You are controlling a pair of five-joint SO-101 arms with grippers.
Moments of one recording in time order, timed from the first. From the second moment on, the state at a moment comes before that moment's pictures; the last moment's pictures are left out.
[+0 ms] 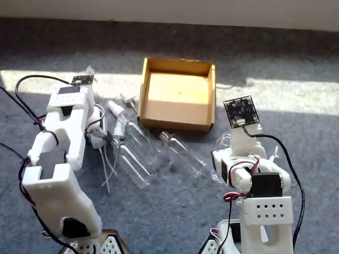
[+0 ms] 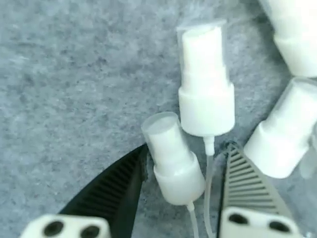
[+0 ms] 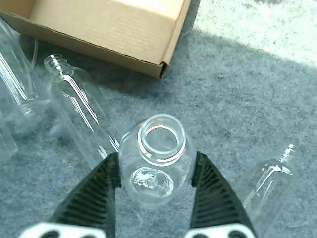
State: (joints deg) left arm -13.1 19.9 10.9 70.7 6.1; right arm -8.5 -61.2 50.8 71.8 13.2
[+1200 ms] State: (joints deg) left arm -13.4 19.0 -3.5 80.5 1.7; right arm -8.5 -61.2 50.8 71.8 13.2
